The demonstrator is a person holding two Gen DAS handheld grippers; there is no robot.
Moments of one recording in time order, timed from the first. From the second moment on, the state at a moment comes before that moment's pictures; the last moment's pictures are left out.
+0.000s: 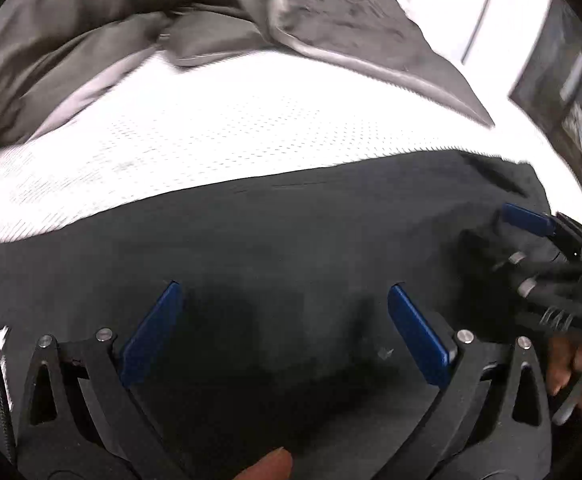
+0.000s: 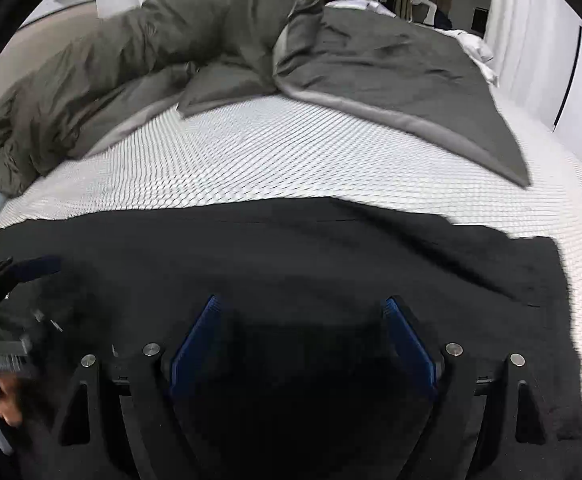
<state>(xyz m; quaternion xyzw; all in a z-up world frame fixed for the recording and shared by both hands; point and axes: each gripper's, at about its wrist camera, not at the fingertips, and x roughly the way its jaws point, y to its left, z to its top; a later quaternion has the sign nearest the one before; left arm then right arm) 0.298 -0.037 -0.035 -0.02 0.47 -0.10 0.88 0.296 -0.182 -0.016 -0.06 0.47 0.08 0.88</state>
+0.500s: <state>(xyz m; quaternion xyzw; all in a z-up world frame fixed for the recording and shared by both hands) 0.303 0.073 -0.051 -0.05 0.49 0.06 0.87 0.311 -0.306 -0.033 -0.03 0.47 -0.10 0.87</state>
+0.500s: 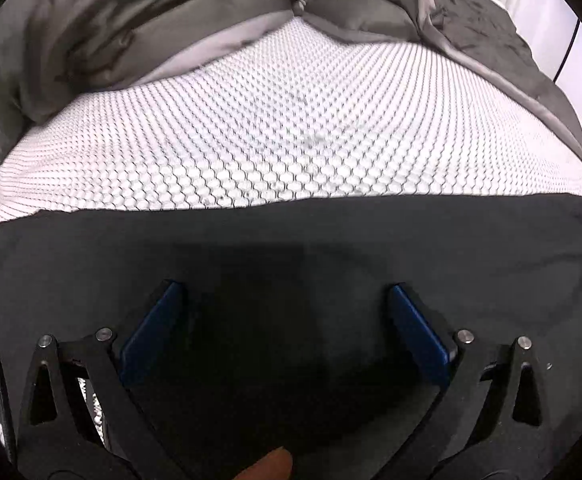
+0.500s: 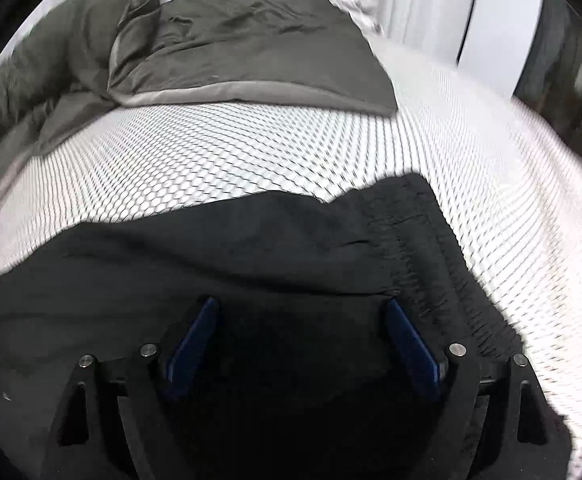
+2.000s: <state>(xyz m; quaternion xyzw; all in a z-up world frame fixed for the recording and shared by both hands) 0.214 0.276 -0.027 -0.04 0.48 0.21 0.85 0.266 -0.255 -0.058 -0.13 0.52 0.05 0.85</state>
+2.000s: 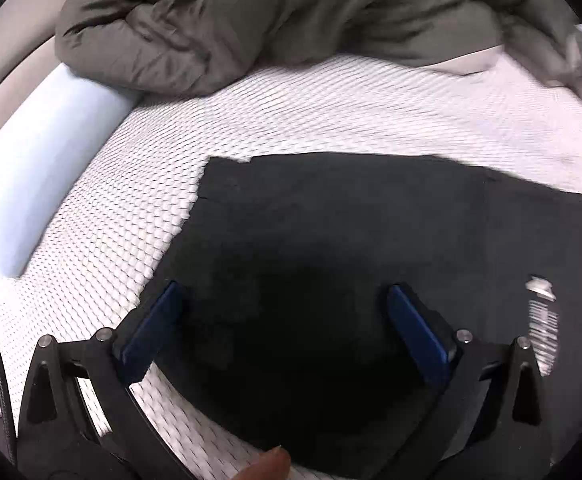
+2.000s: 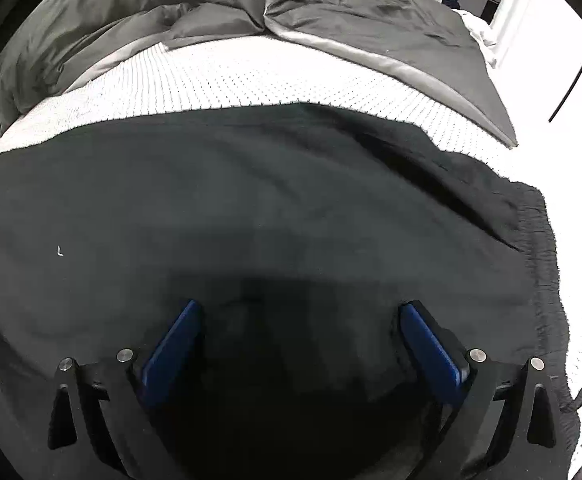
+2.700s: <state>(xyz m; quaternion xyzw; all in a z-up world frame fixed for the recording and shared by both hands) 0.207 0.082 -0.058 0.00 0.51 0.03 0.86 0.250 -0.317 -0.058 -0.13 0.53 0.00 0.84</state>
